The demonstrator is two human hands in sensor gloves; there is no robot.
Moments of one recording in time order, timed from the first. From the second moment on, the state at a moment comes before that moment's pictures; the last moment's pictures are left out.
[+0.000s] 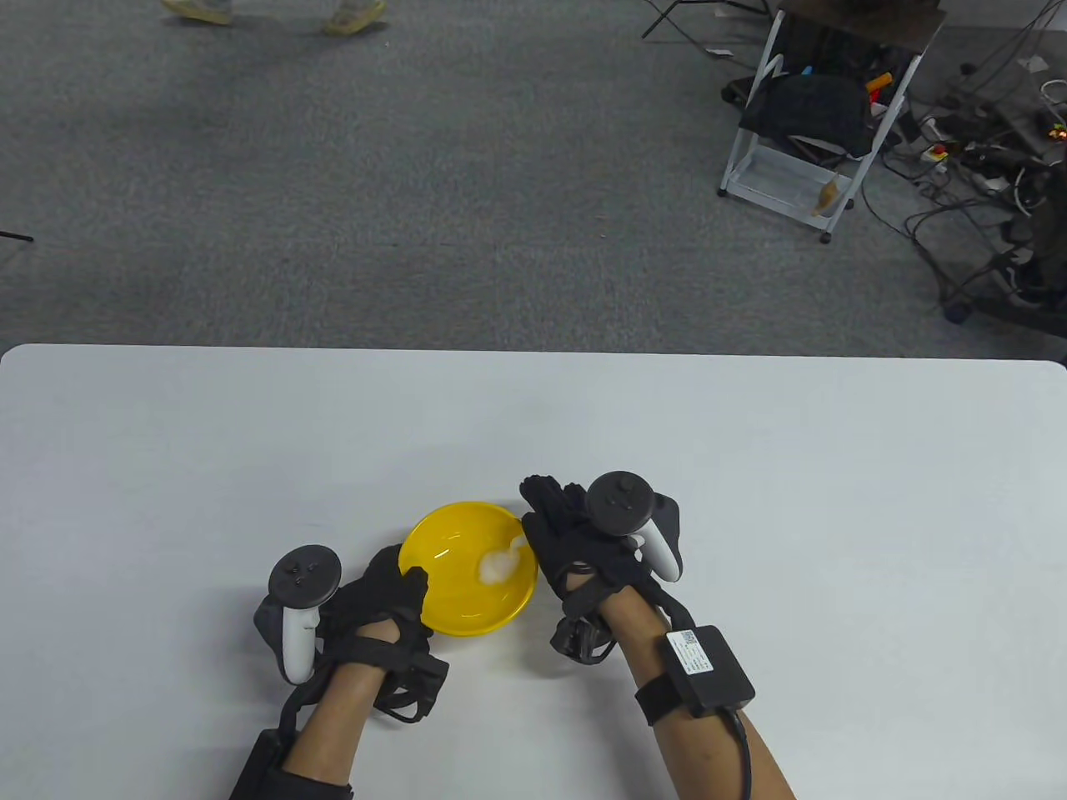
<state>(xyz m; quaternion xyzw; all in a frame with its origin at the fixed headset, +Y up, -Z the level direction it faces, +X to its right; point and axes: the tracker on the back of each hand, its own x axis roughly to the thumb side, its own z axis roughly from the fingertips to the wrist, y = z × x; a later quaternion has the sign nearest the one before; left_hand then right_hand) -0.208 -0.777 -0.272 -0.10 0.17 0.56 0.81 0.079 -0.748 -0.361 0.11 0.18 0.88 0.41</state>
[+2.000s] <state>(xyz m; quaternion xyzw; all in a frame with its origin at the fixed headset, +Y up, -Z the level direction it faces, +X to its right) -0.207 -0.786 -0.271 -0.10 0.16 0.58 0.79 0.079 -0.732 -0.368 0.11 0.22 0.88 0.40</state>
